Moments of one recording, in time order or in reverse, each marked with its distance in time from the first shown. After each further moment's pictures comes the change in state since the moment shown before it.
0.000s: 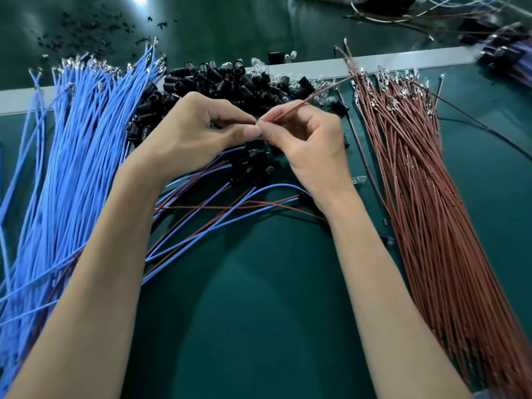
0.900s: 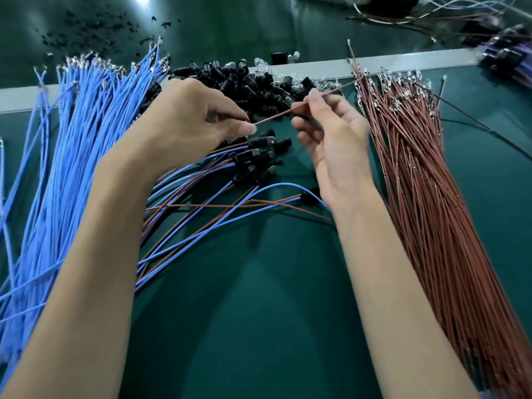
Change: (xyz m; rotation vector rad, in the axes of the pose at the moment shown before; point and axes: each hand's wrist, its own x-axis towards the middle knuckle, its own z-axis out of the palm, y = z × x) left_hand 0.002 0.000 -0.012 0.260 0.101 0.032; right_hand 0.006 -0.007 -0.010 0.550 0.196 0.353
